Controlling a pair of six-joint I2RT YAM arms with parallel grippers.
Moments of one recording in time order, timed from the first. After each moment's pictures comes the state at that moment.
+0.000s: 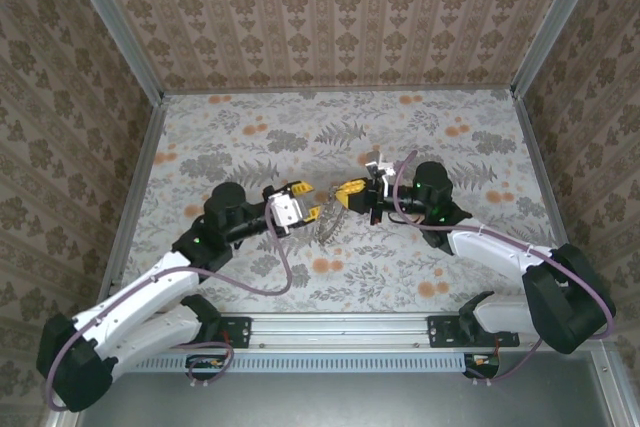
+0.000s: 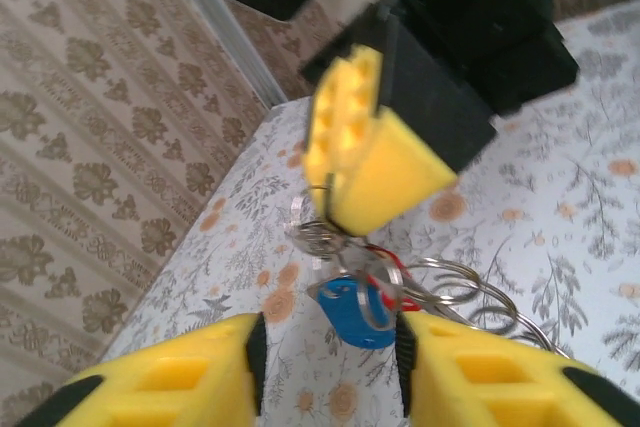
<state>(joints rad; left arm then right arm) -0.73 0.86 0.57 0.11 0.42 0.56 0.51 1.27 0.58 0.64 -0.81 0.26</state>
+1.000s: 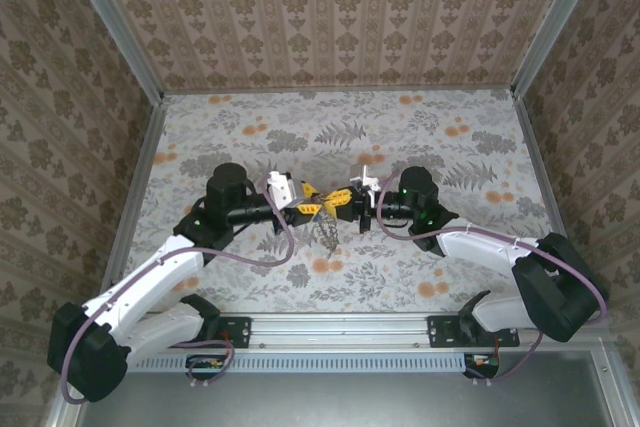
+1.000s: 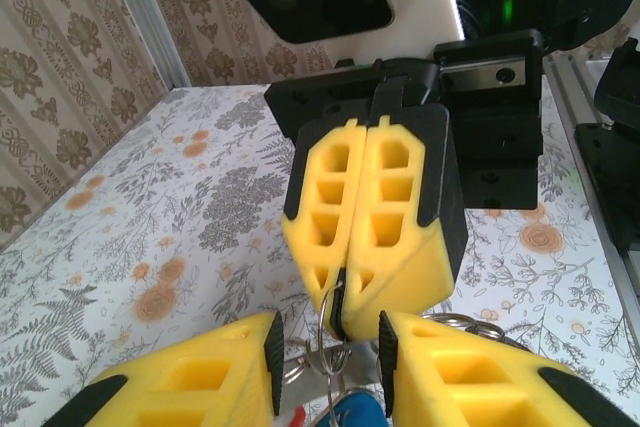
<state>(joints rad) -0.62 0.98 0.67 0.00 0.72 0.38 0.59 1.34 0.59 0.70 -0.79 0.08</state>
